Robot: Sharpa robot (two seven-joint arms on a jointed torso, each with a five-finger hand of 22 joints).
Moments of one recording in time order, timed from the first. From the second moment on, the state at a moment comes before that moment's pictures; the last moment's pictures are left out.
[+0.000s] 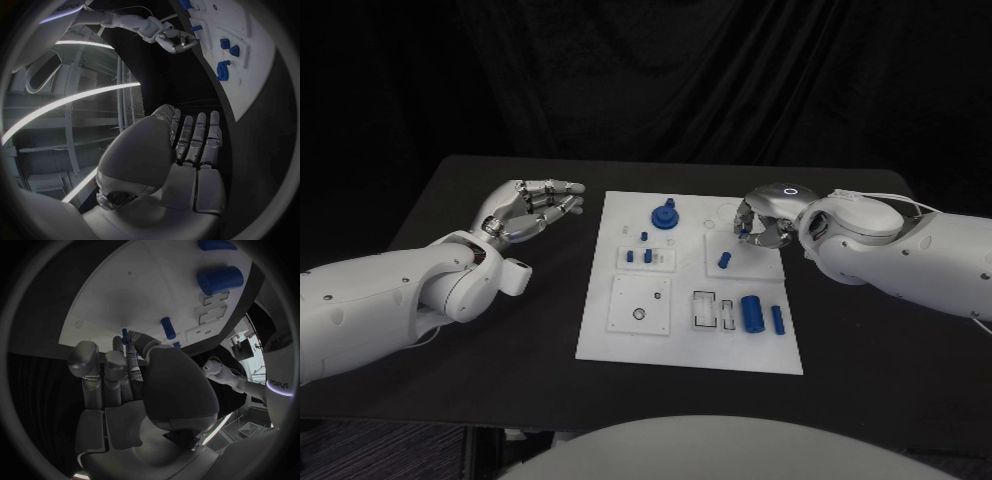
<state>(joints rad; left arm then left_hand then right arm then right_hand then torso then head) 1.17 -0.95 -0.21 1.44 -0.28 -0.23 0.68 1.63 0.04 0.10 0.29 0.55 0.84 0.10 0.08 0.13 0.43 0.18 0.60 0.07 0.52 0.21 0.48 0.06 0.15 0.54 0.29 0.08 0.86 1.29 -0.83 -0.25 1.43 -1.62 -0.27 -0.12 1.42 -0.11 0.44 0.01 0.30 1.09 0.11 0.17 0.40 1.09 0.05 0.35 0.21 1.42 -0.03 1.13 0.95 0.12 1.40 0.07 0.95 1.31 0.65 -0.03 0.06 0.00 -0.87</state>
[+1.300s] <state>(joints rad) 1.16 -0.93 -0.21 1.43 -0.28 -0.23 0.68 1.60 0.05 0.08 0.29 0.54 0.84 0.10 0.08 0.13 0.42 0.19 0.60 0.07 0.49 0.19 0.46 0.06 0.15 0.54 0.29 0.07 0.84 1.26 -0.72 -0.25 1.74 -1.74 -0.24 -0.15 1.43 -0.11 0.43 0.00 0.30 1.08 0.12 0.17 0.41 1.10 0.06 0.33 0.20 1.44 -0.03 1.19 1.03 0.11 1.42 0.08 1.01 1.31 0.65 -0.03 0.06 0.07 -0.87</state>
